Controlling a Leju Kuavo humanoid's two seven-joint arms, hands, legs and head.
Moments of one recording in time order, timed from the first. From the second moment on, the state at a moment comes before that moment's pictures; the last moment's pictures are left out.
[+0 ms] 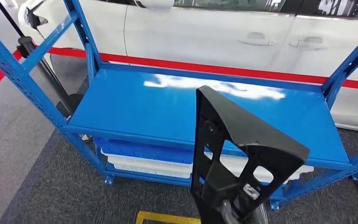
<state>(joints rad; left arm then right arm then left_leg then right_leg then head) -0.04 -0.15 1.23 -0.22 -1.17 0.13 -0.39 0.26 -0.23 0.48 -1.93 0.08 -0.33 -0.68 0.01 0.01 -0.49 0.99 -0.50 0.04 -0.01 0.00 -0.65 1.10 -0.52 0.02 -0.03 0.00</state>
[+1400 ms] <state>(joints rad) -0.03 -0.15 1.23 -0.23 -1.20 0.11 -0.40 0.33 -0.23 0.46 -1.93 0.06 -0.36 -0.65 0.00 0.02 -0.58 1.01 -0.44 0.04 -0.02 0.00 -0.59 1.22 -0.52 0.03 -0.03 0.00</state>
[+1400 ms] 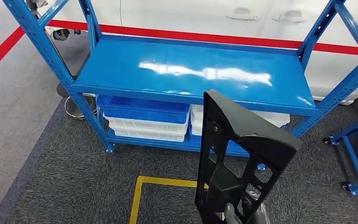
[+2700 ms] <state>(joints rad) -0.03 -0.16 1.24 -0.23 -1.21 0.11 -0.40 0.32 -0.23 0.45 -1.93 0.08 -0.37 -0.64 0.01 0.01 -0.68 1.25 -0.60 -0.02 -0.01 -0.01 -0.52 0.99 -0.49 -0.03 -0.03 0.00</state>
